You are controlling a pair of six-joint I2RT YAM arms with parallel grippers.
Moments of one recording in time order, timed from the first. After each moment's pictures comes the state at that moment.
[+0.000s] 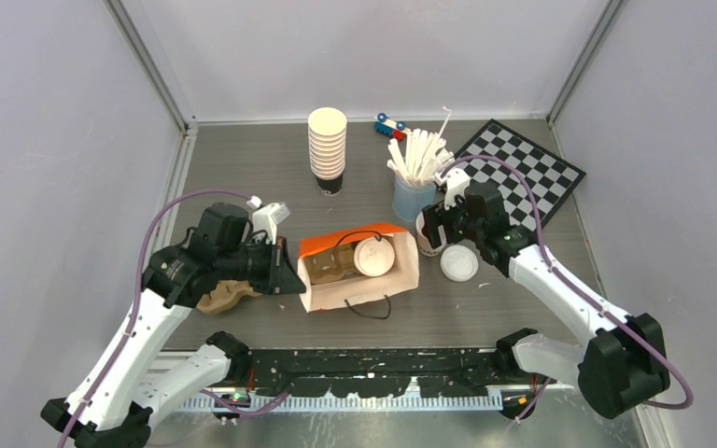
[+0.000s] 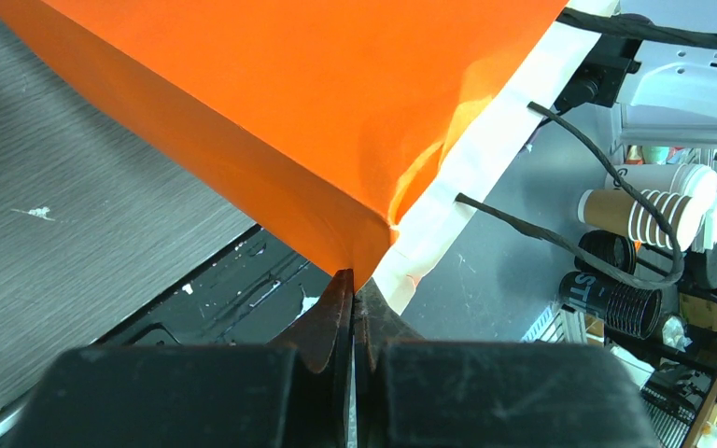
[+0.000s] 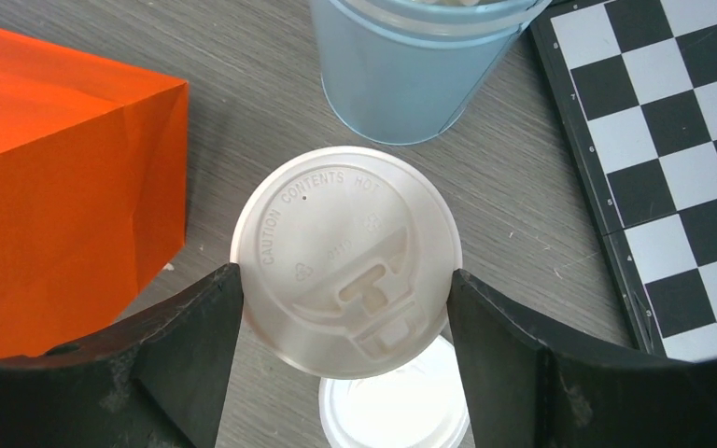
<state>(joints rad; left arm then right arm) -0.52 0.82 1.09 -1.09 0.50 -0.43 0.39 1.15 0.75 -0.22 -0.09 -0.08</state>
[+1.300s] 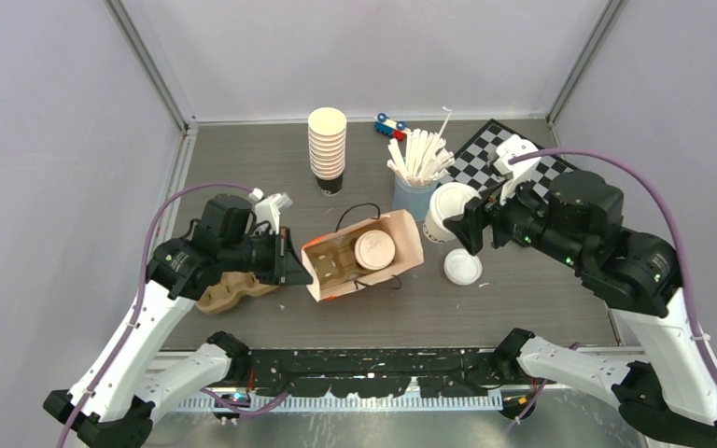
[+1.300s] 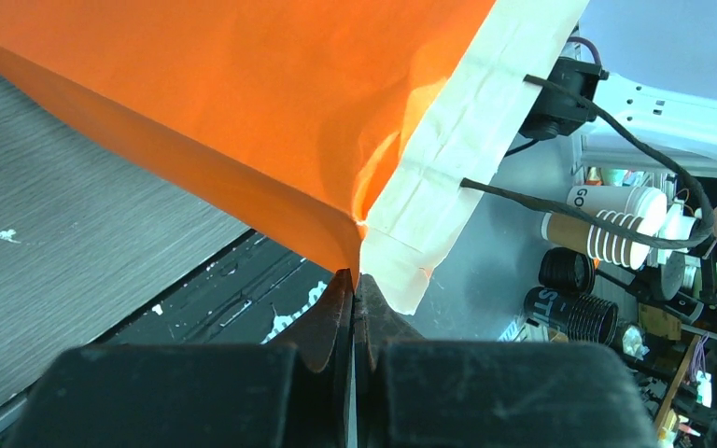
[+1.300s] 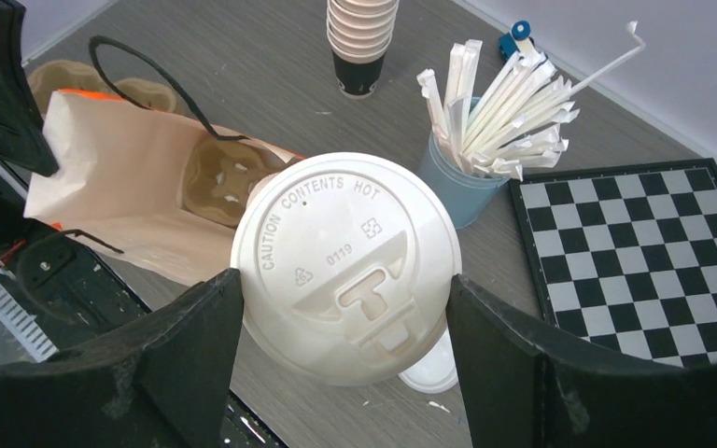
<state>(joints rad) -0.52 0.87 1.12 -1.03 0.52 -0.50 0.75 0.92 1.57 -1.00 0.07 -0.01</state>
